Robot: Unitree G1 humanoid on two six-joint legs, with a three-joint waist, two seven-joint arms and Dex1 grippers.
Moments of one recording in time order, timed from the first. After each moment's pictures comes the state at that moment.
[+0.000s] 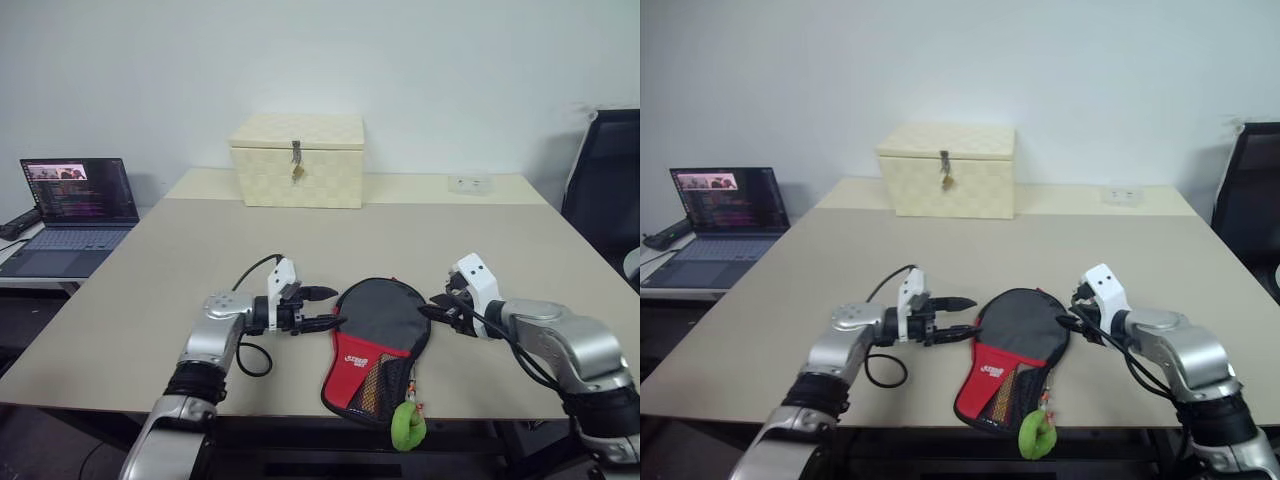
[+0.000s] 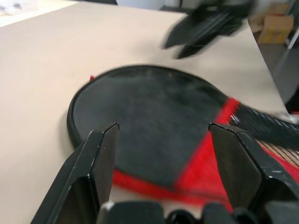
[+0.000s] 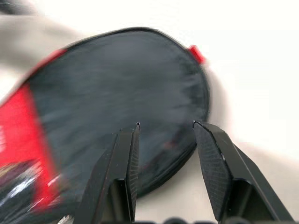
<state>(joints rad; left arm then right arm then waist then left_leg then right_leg) -0.63 0.43 -0.02 0.39 -0.20 0.16 -1.30 -0.56 -0.56 0.04 -0.08 0.34 0.96 0.54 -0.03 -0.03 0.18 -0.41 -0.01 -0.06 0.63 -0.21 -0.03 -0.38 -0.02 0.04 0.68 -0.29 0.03</state>
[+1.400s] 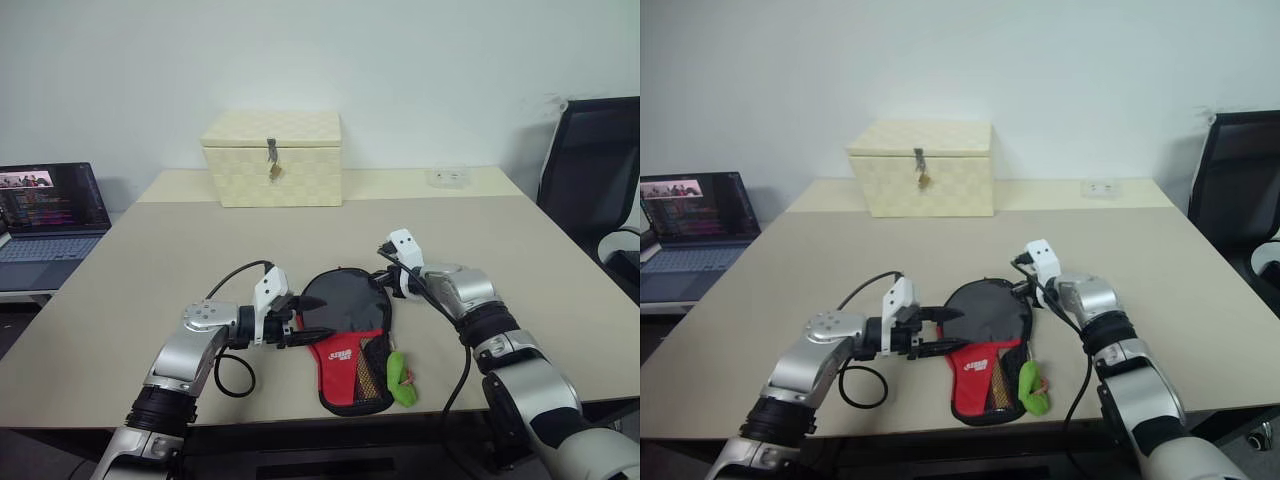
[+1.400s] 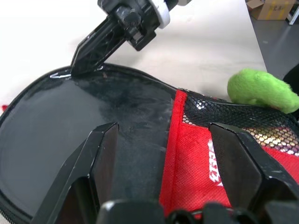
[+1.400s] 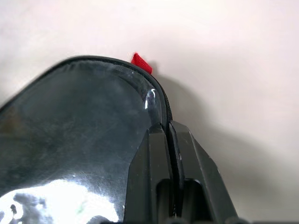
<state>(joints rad) -0.52 0.52 -0.08 0.15 -0.25 0.29 -1.19 -1.05 -0.22 0.10 0.81 0.14 0.62 0.60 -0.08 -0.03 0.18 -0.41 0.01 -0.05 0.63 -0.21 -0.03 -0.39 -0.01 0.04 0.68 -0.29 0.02</state>
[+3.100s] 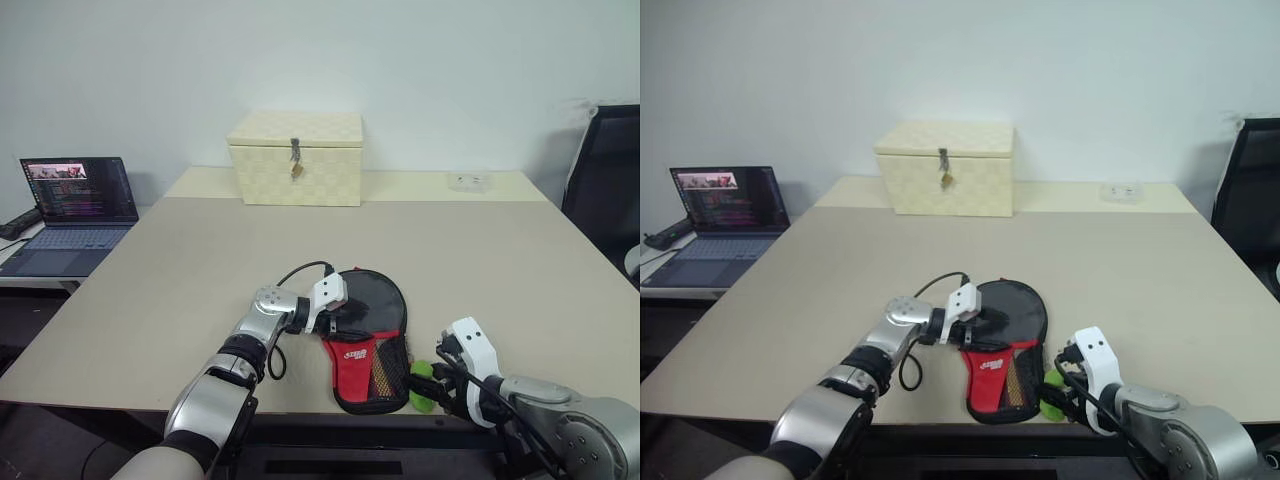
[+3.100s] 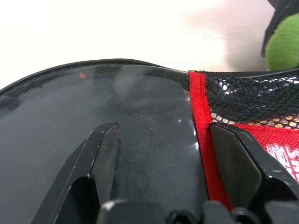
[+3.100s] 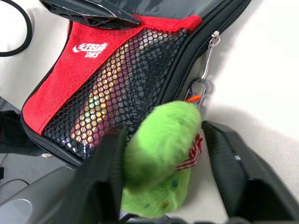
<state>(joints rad) -0.96 0.24 -0.19 1.12 0.02 -0.36 -1.27 -0.19 -0.30 -0.17 -0.79 0.57 1.60 0.28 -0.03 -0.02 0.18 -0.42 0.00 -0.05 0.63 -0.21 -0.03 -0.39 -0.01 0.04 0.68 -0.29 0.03</state>
